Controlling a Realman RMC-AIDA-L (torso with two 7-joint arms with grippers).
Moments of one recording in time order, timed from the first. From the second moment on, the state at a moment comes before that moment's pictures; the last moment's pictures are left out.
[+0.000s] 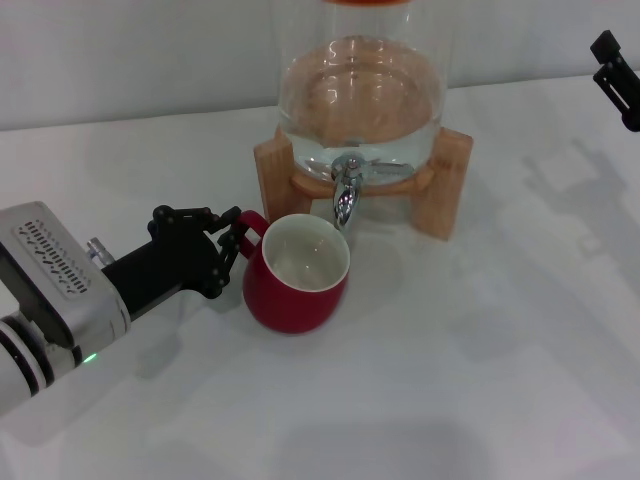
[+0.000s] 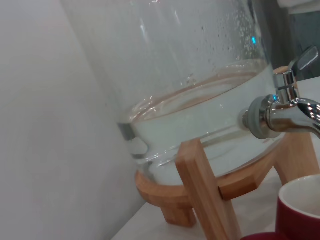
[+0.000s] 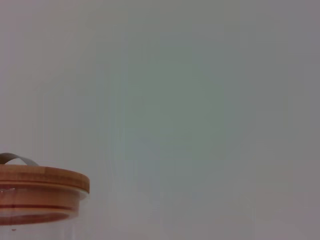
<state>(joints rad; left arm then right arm) -0.60 -2.09 -1.45 -0.25 0.65 -0.96 2.82 0.39 2.01 -1.42 -0.13 -0.08 -1.51 0.45</state>
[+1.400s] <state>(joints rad) -0.60 -2.09 -1.43 -0.27 0.64 -0.93 2.82 0.40 2.02 -1.42 -0.13 -0.08 -1.51 0.45</state>
